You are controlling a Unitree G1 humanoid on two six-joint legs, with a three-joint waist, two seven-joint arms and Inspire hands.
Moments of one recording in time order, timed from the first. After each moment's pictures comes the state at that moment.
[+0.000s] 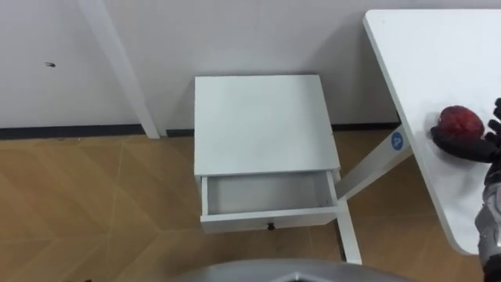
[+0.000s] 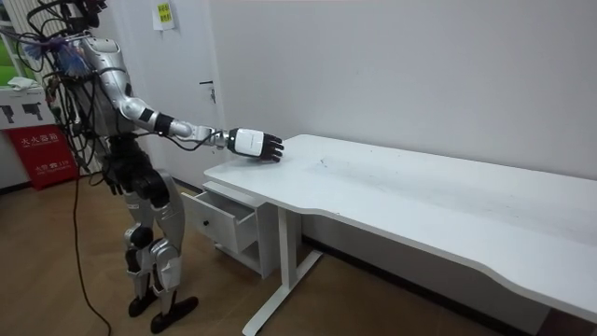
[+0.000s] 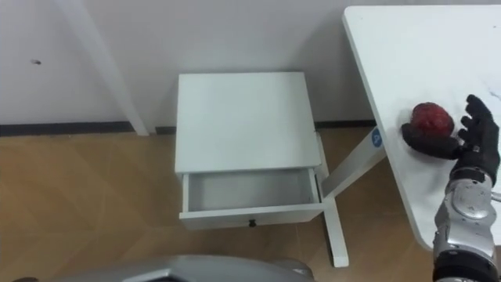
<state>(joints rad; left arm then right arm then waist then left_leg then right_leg) 0.28 0.26 0.23 1.12 0.21 -0.01 0.13 0.03 -0.45 -0.35 0.71 0.08 -0.18 -0.14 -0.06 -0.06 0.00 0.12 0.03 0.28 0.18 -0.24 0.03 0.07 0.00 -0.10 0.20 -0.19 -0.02</state>
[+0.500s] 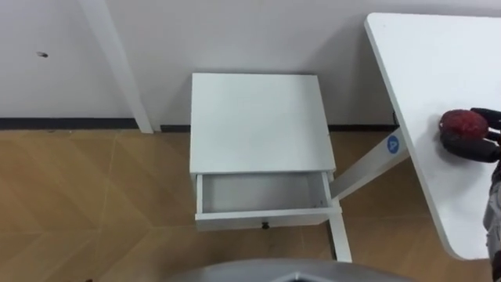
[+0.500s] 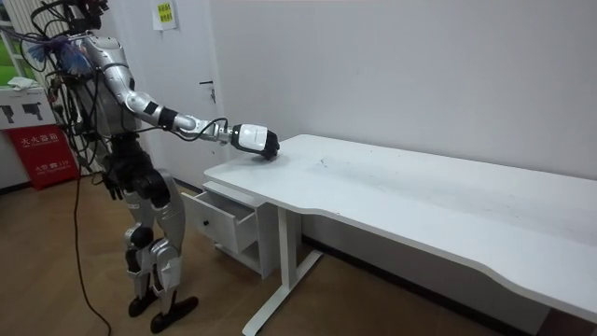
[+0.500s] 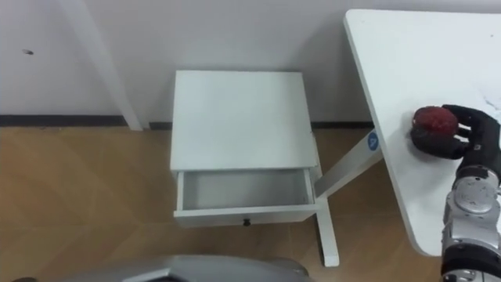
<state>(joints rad) 0.28 0.27 0.23 1.15 0.21 -0.02 0.11 0.01 -0.48 -0.32 0.76 -0.01 -0.16 -0.14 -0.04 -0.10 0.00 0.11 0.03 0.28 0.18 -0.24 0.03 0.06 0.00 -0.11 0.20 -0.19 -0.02</state>
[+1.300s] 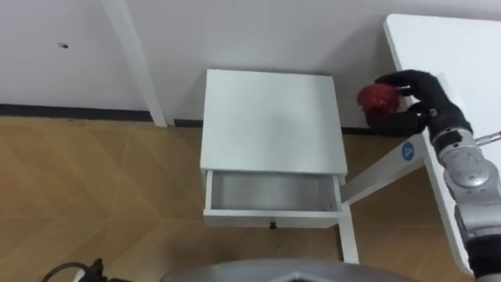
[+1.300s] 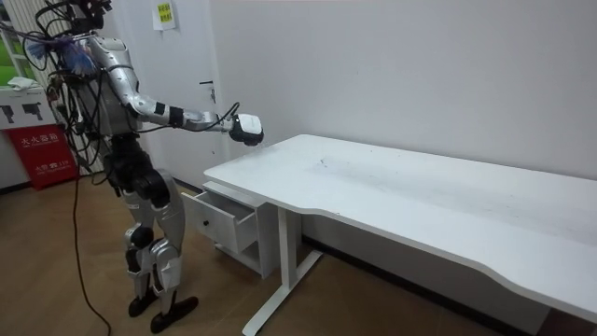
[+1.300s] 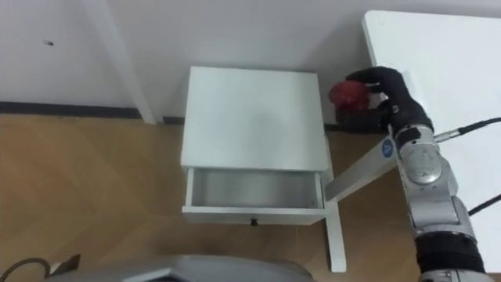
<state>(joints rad) 0.19 0.28 0.14 1.16 0.23 -0.03 0.09 0.06 -0.45 -0.02 0.28 -0.24 -0.10 0.10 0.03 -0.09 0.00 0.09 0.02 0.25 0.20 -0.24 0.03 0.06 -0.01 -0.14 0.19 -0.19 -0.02</state>
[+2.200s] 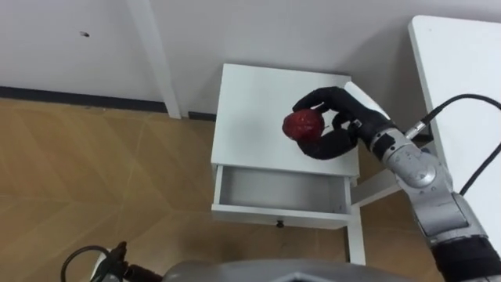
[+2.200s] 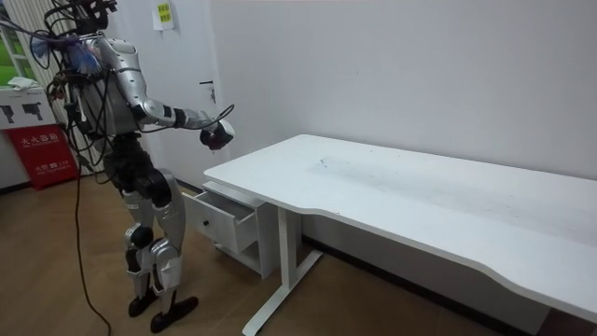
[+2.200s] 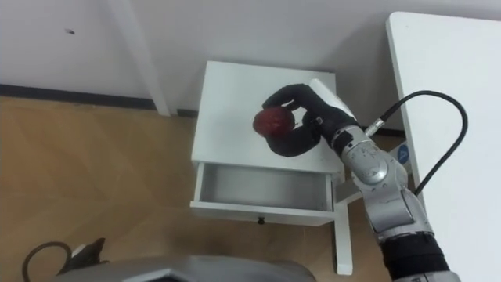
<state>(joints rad) 0.13 0.26 0.02 1.17 0.23 -0.02 0.07 0.06 -0.38 0.15 0.15 -0.35 -0.04 0.31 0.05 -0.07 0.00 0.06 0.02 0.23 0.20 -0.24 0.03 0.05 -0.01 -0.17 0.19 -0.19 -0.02</state>
